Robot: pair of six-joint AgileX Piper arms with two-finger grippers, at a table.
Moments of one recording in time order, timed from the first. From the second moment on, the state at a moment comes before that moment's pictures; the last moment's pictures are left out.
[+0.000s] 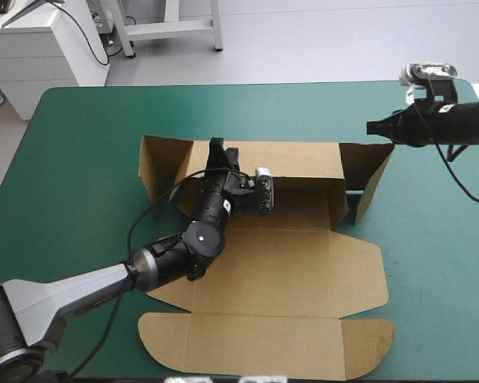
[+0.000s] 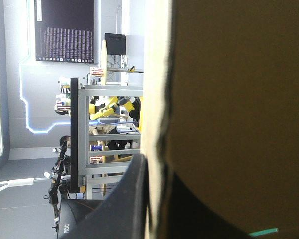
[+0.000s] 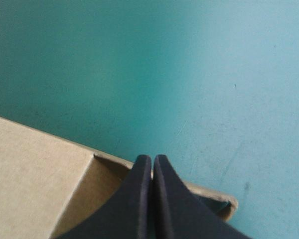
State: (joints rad) left arm -0.92 1.61 -1.04 1.76 0.67 -0.59; right arm -0.09 1.50 -1.56 0.54 1.00 -0.39
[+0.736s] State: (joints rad) left arm -0.93 1.61 -1.04 1.76 0.68 -0.66; right arm 0.00 1.71 -1.69 0.27 1.19 -0.36
